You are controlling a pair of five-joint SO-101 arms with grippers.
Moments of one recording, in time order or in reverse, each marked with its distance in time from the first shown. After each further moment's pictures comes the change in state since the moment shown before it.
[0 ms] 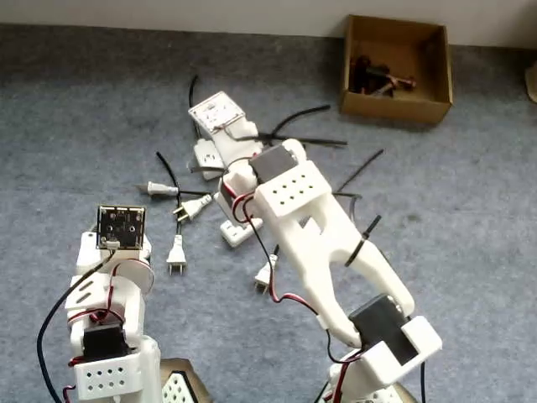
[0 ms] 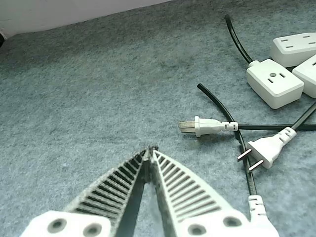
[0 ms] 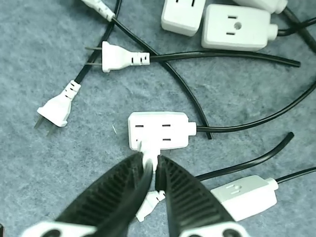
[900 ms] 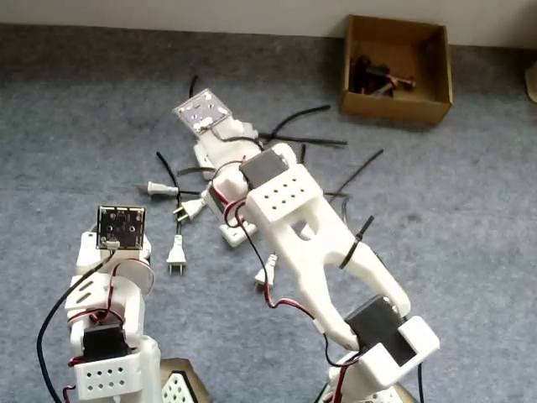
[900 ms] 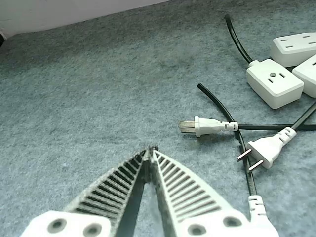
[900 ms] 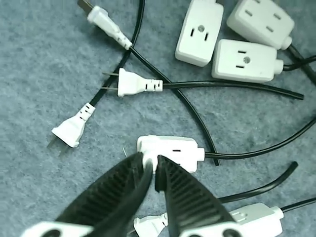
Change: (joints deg) left arm 0.0 0.0 0.0 0.0 0.0; right arm -2.2 0.4 0.0 -5.5 0.0
